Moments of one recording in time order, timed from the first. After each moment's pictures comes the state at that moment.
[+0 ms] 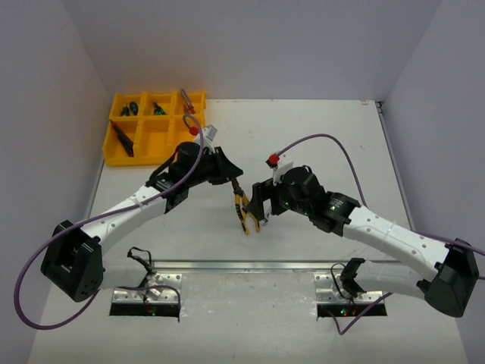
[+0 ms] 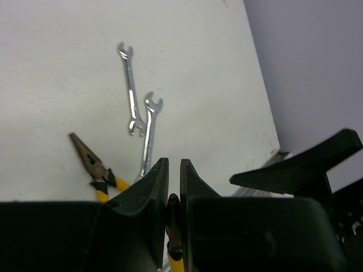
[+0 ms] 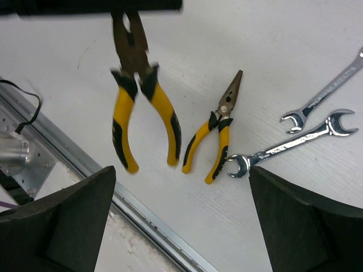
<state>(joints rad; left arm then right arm) -0.51 1.26 0.85 0.01 0.21 -0.72 0.86 1.10 0.79 -0.26 0.06 0.37</state>
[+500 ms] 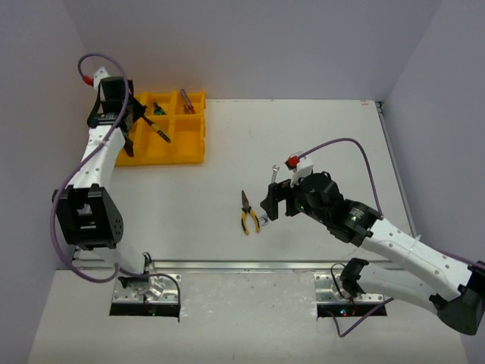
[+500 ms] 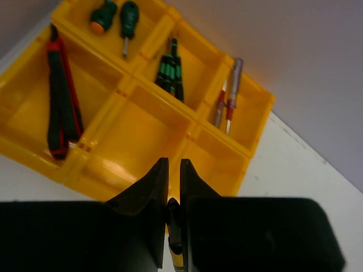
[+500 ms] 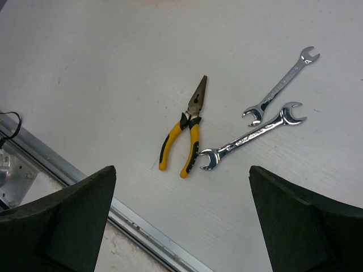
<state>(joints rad) 0.10 1.60 1.47 -0.37 -0.18 -0.61 0.85 0.92 0.75 -0.33 0.17 0.36</state>
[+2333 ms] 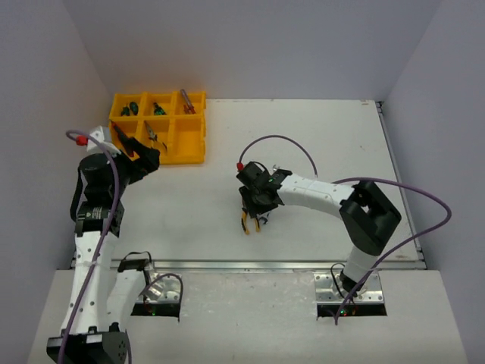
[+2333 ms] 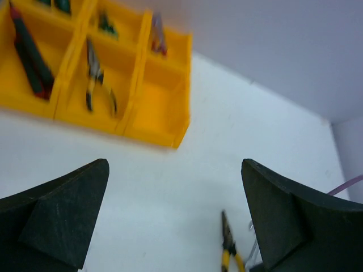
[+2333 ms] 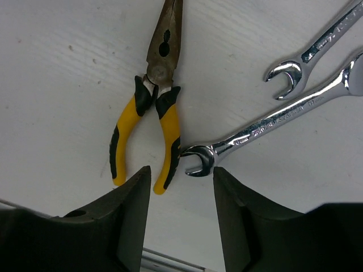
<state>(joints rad) 0.15 0.71 0.88 -0.35 0.14 -0.49 0.85 1.71 1.10 -0.55 0.15 0.39</state>
